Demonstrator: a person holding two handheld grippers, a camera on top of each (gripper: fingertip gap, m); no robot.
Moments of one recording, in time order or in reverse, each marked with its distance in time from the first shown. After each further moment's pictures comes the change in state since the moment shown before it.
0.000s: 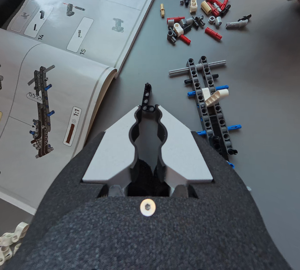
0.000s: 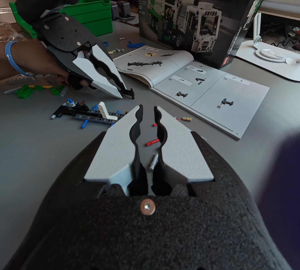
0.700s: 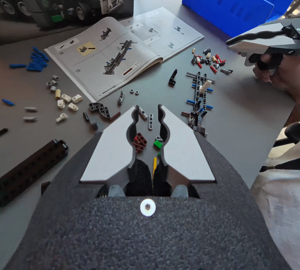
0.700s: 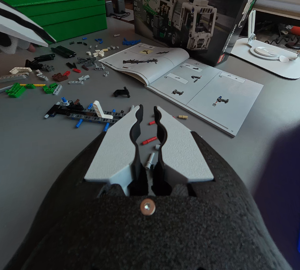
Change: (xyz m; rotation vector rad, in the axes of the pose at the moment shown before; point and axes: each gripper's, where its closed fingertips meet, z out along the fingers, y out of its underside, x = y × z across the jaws) left arm -0.012 0.046 -0.149 0.307 -0.204 -0.420; right arm 0.006 0.002 0.000 -0.016 0.029 -0.004
